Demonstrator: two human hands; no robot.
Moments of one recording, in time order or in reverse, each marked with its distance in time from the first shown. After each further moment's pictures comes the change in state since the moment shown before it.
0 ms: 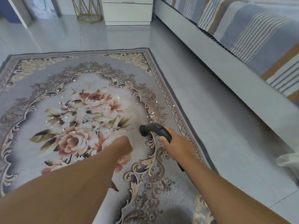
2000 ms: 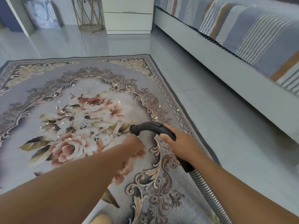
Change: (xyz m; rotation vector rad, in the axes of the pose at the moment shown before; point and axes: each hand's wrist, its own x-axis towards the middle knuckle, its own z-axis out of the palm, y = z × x) left_hand 0.044 0.023 0.014 -0.390 -0.118 -0.050; right_hand 0.037 -0.002 0.015 0.217 0.009 -0.153
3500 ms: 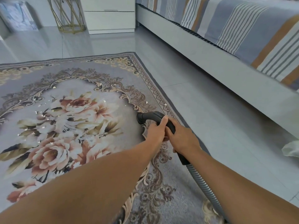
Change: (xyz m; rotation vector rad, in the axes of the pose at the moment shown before) left_hand -0.014 0.067 0.110 -0.670 -0.018 0.415; right_hand -0.012 0.036 -0.009 -0.067 0.151 0.128
